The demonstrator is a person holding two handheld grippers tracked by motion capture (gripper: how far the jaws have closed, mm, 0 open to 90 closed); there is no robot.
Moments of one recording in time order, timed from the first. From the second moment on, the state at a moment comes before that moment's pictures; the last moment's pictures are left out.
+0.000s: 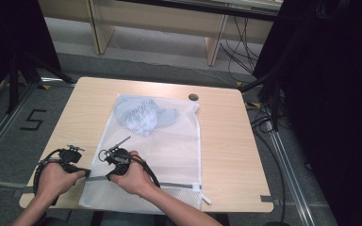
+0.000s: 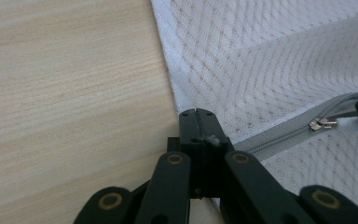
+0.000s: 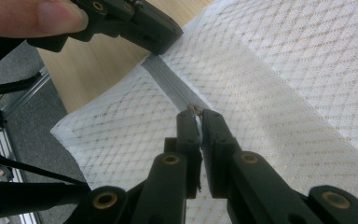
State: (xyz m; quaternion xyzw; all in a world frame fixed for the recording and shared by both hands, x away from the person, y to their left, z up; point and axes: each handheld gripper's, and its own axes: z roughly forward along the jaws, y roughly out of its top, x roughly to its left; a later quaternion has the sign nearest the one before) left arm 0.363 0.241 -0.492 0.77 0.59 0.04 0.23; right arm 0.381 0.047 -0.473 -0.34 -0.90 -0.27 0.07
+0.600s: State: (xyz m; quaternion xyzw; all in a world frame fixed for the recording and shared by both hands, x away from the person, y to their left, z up) left arm 0.363 0.239 -0.493 0.77 0.60 0.04 0.24; right arm 0.385 0.046 -0.471 -0.34 -0.90 -0.25 0.07
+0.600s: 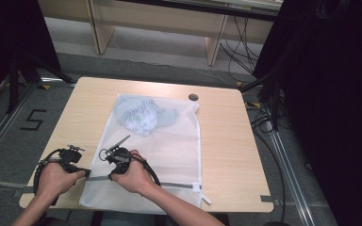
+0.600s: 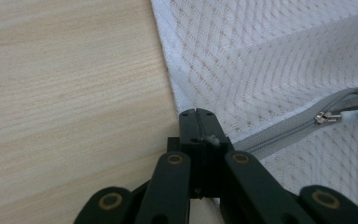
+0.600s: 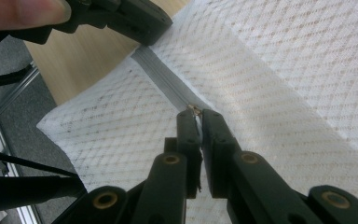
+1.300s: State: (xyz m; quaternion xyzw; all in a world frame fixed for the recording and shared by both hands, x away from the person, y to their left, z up) left arm 0.364 0.238 -0.492 0.77 0.59 0.04 0.23; right arm 0.386 0.038 -0.464 -0.34 -0.91 -0.24 0.07
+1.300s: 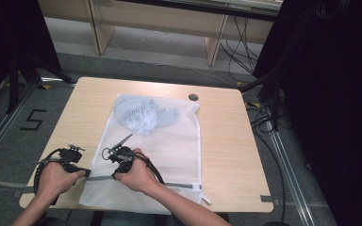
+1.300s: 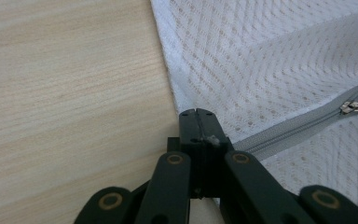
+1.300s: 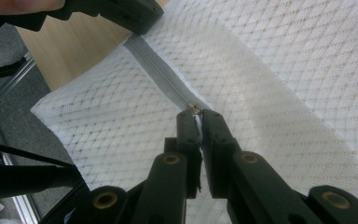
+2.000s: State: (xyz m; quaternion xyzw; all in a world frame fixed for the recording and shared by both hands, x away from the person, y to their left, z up) left arm 0.364 0.239 -0.492 0.77 0.59 0.04 0.23; right arm 0.385 0.030 -0.465 -0.35 -0.90 -0.23 0.07
